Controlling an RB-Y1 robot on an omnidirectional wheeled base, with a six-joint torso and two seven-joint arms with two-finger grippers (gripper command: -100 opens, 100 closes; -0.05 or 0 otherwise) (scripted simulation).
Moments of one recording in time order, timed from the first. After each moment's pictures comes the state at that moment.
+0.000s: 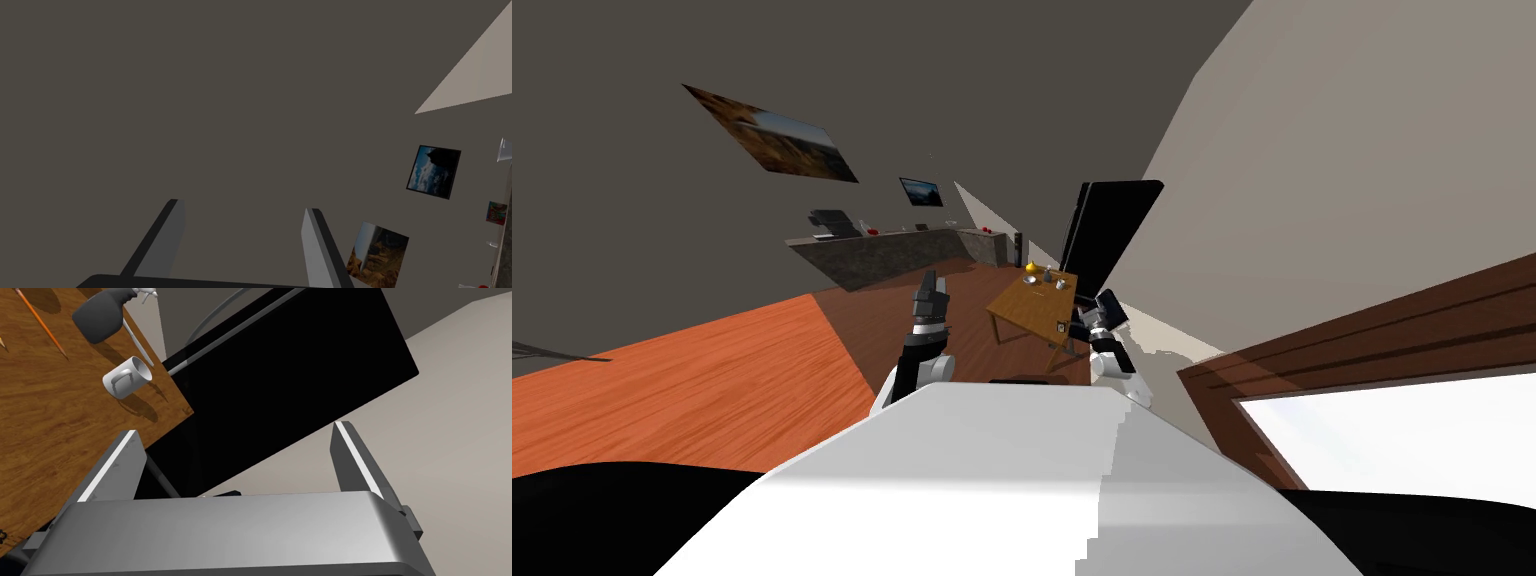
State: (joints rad) left arm 0.45 0.02 0.01 -2.26 -0.03 -0.47 -0.16; right arm 0.25 -0.29 -0.04 -1.78 -0.41 -0.18 -0.37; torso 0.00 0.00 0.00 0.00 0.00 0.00
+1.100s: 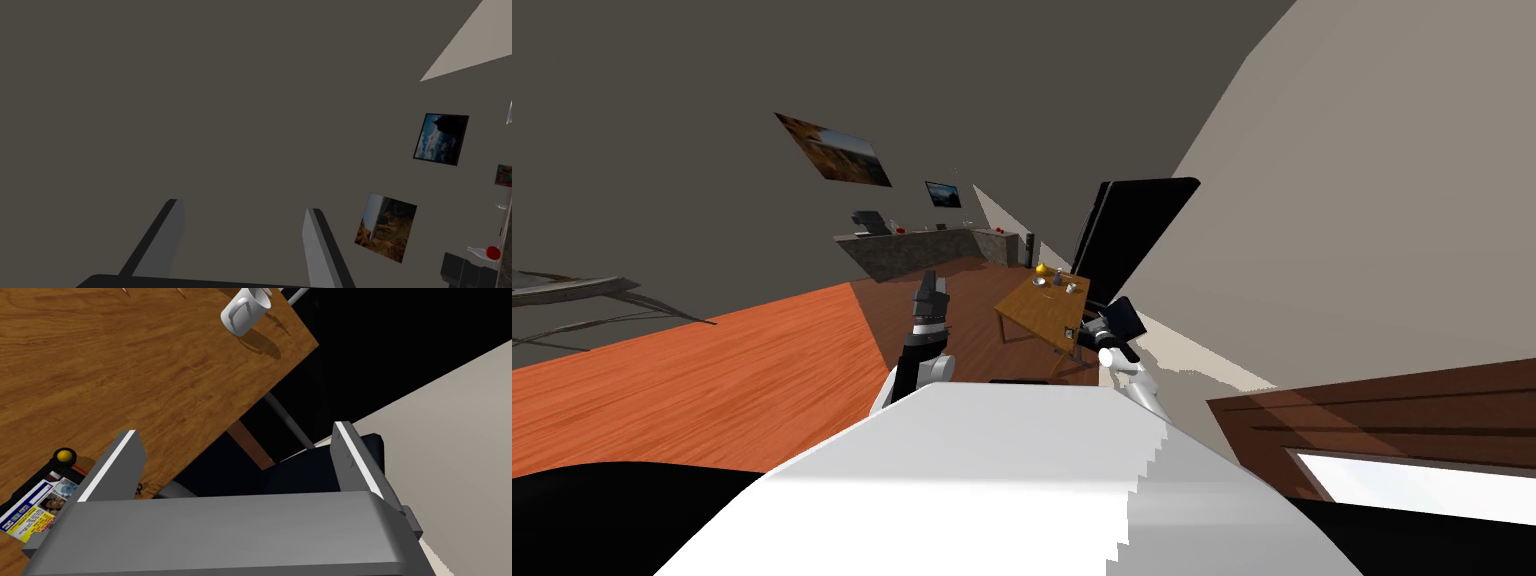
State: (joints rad) left arm 0.45 0.02 0.01 -2.26 -0.03 -0.47 -0.16; right arm 0.13 -0.41 -0.09 -1.47 -0.61 0.05 -0.60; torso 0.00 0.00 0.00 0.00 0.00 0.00
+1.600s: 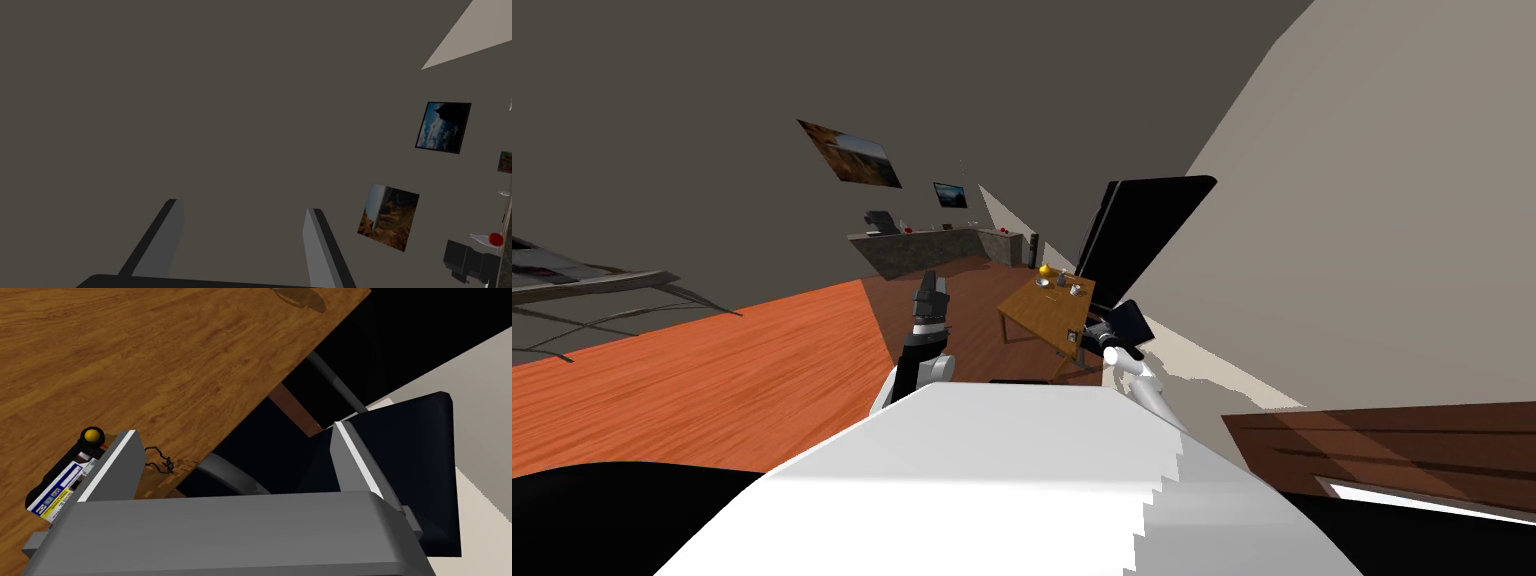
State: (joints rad) left arm 0.45 0.02 0.01 -2.26 -0.03 -0.47 -0.16; right arm 0.09 -0.45 -0.11 -1.36 -0.69 0.16 -0.69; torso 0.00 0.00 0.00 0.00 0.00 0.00
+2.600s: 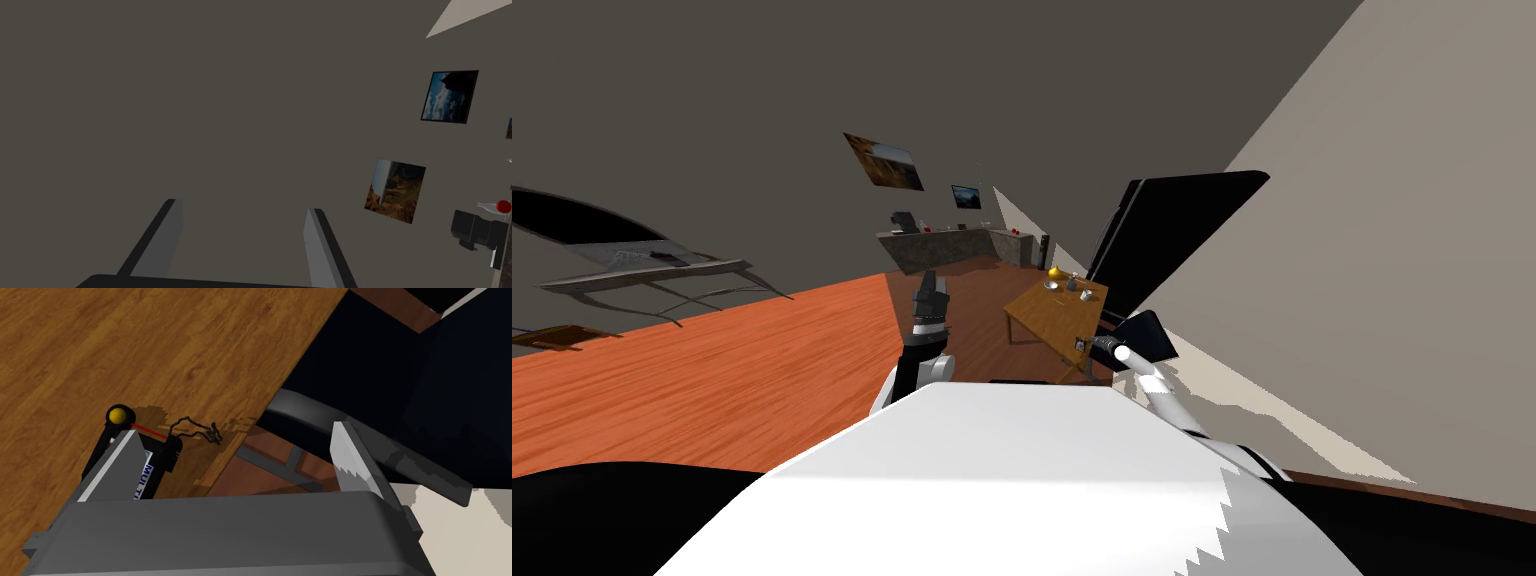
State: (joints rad) left arm 0.45 0.02 0.01 -2.26 -0.03 -0.47 -0.16; right arm -0.03 -0.54 -0.15 -1.04 -0.90 0.38 -0.89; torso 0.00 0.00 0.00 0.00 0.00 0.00
